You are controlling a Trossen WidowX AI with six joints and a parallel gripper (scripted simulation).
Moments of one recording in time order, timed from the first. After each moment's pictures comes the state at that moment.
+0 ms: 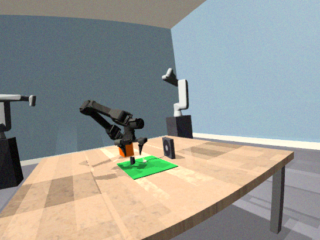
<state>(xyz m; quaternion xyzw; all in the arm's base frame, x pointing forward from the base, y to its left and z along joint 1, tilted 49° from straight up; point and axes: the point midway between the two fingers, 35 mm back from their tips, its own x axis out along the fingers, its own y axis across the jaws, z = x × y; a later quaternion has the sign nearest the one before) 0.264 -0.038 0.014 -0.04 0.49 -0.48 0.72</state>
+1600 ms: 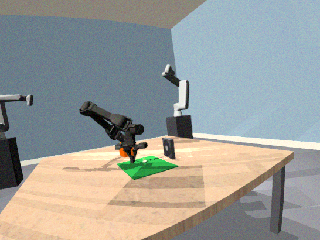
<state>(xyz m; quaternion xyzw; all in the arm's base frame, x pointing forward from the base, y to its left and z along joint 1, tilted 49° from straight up) 0.259 -0.060 -0.004 -0.05 0.50 -0.49 0.71</state>
